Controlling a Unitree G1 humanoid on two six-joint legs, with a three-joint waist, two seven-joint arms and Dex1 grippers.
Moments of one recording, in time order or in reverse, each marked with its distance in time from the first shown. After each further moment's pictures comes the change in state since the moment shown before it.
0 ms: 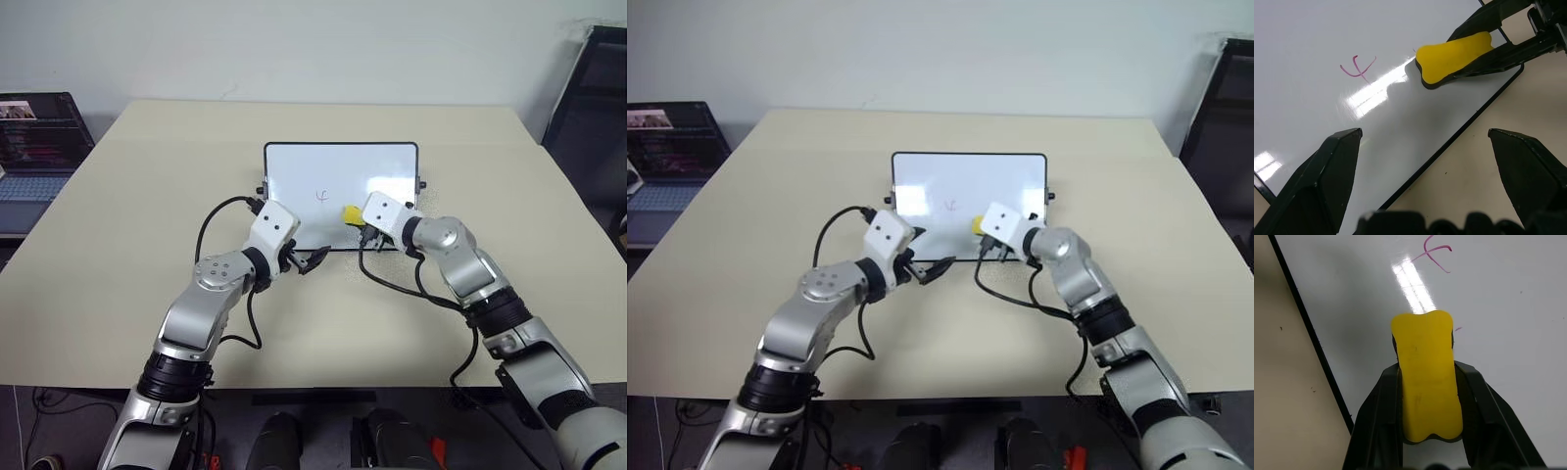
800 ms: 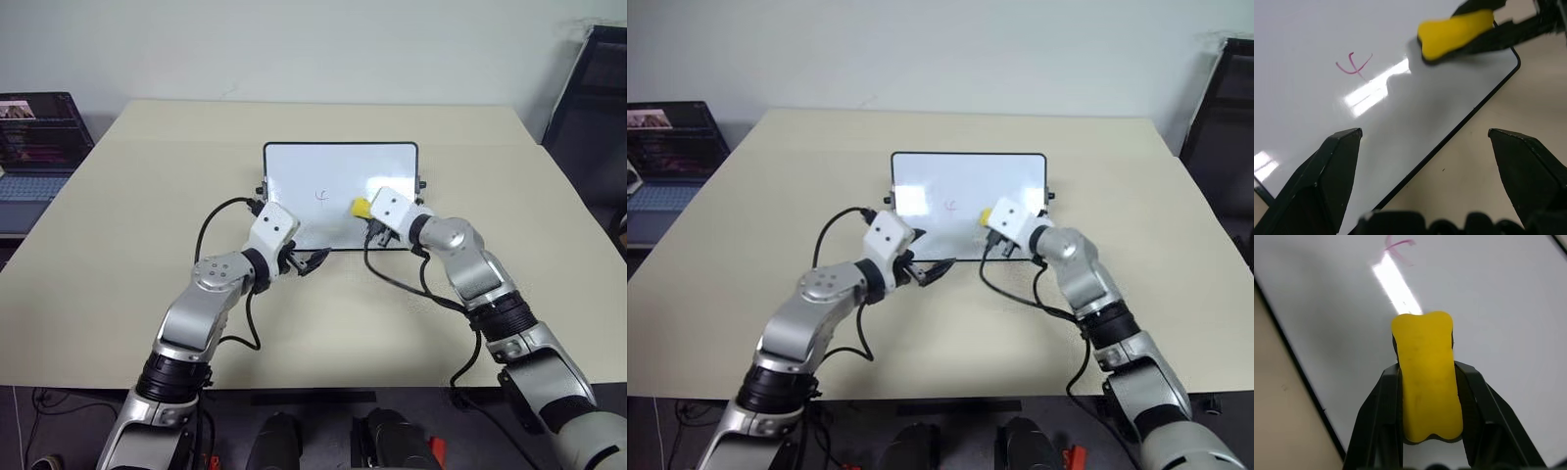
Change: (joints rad) left arm 0.015 0.004 0.006 -0.003 0.000 0.004 -0.006; right arm 0.047 -0.001 -0.101 -0.099 0.031 0.060 -0.033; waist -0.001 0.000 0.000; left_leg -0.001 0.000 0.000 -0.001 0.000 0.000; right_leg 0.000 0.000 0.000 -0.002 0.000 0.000
